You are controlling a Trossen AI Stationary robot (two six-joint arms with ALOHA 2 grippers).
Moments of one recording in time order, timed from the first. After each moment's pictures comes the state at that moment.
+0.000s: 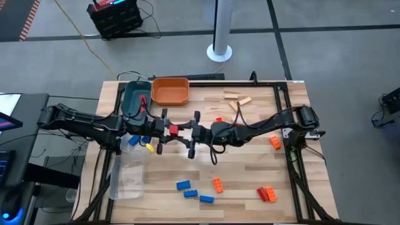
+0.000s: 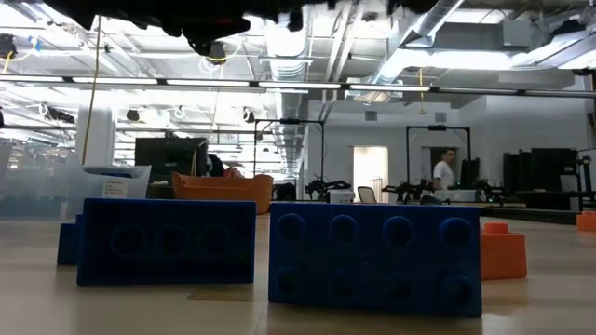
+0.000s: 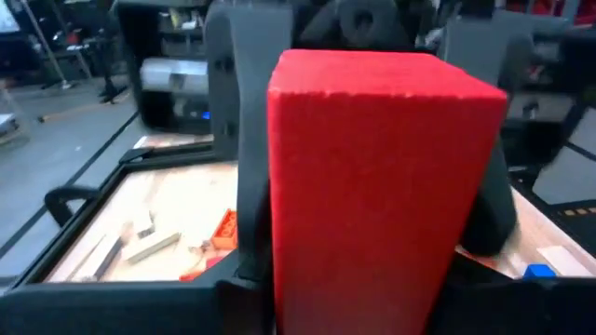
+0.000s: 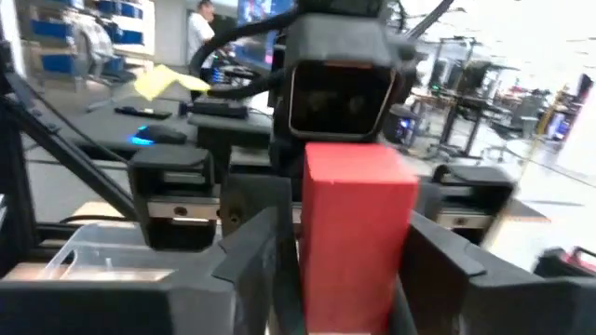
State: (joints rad) left arm -0.03 1.01 0.63 0.27 -0.03 0.11; right arm 0.15 1.83 1.27 0.63 0.29 -0.16
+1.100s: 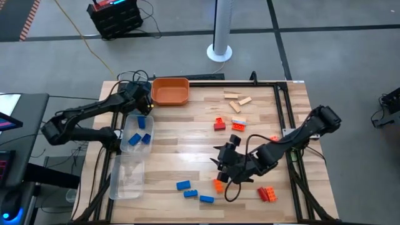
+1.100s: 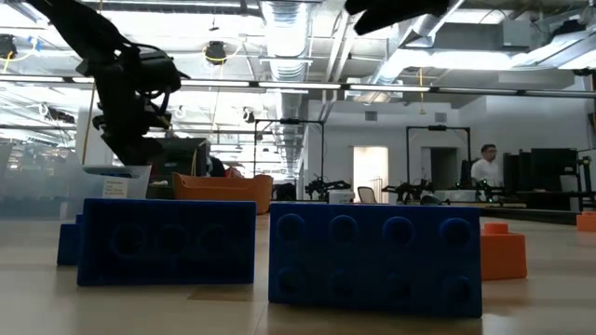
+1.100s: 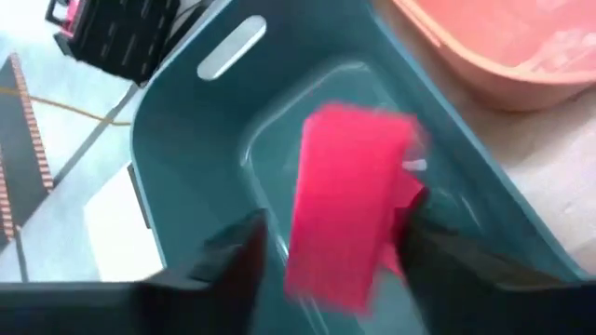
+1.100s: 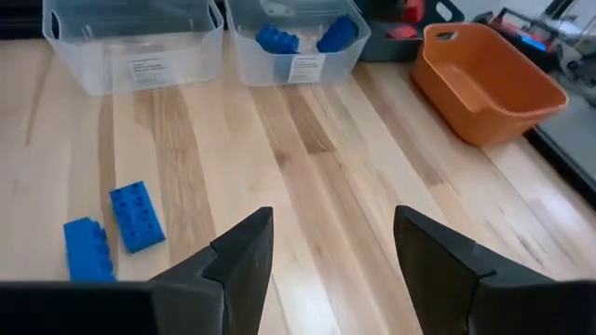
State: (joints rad) left arm 0.78 1.13 0.63 -0.52 -0.57 0.03; right arm 0.51 1.60 1.27 -0.48 0.77 0.49
